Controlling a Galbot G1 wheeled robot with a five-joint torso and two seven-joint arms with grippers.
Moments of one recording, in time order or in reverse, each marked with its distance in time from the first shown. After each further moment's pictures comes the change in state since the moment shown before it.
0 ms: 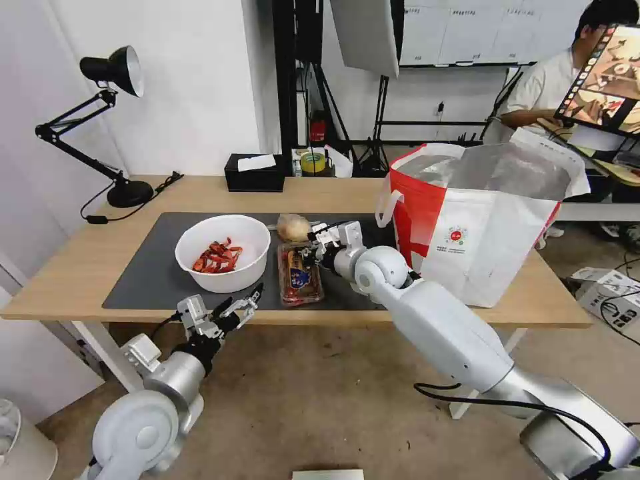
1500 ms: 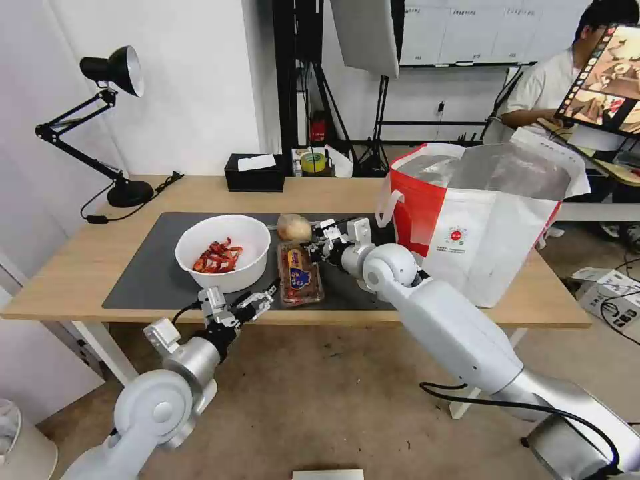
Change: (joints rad) left arm -0.141 0.039 0.123 0.084 -0.063 0.015 0.004; right arm -0.011 -0.029 0.031 0.029 0.010 0.003 -0.002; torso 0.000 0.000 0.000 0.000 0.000
